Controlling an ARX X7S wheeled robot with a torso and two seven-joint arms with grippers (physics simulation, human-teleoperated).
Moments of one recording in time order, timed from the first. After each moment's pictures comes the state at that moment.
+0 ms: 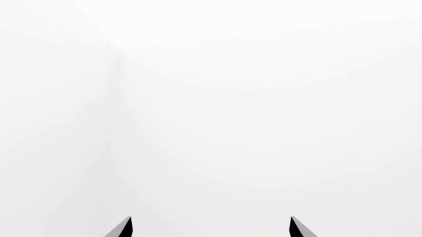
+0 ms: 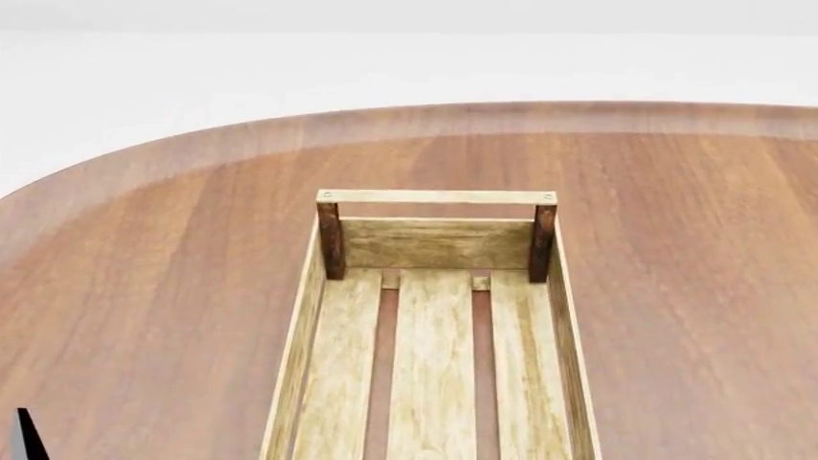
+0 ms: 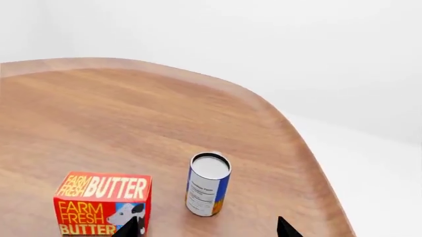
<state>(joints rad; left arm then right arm) 0.23 -0.31 0.20 0.34 0.05 0.50 -0.50 0.08 0.09 0.45 -0.64 0.07 0.95 0.93</state>
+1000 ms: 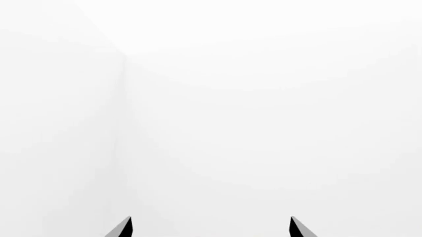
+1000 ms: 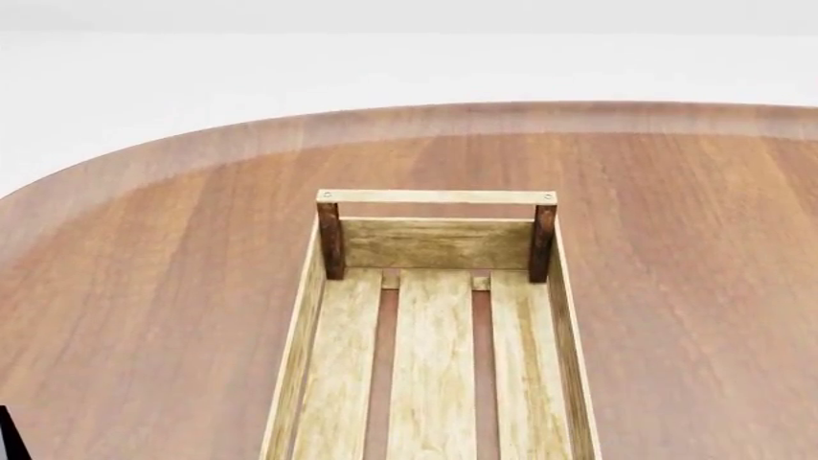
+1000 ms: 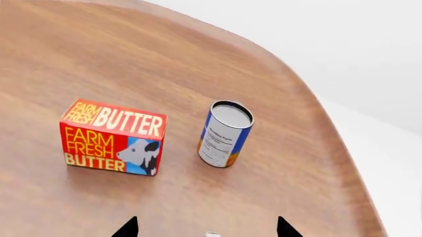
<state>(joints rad) 0.24 -0.32 0.19 0.38 0.06 0.48 -0.53 0.09 0.09 0.42 -0.39 0.13 0.89 0.95</state>
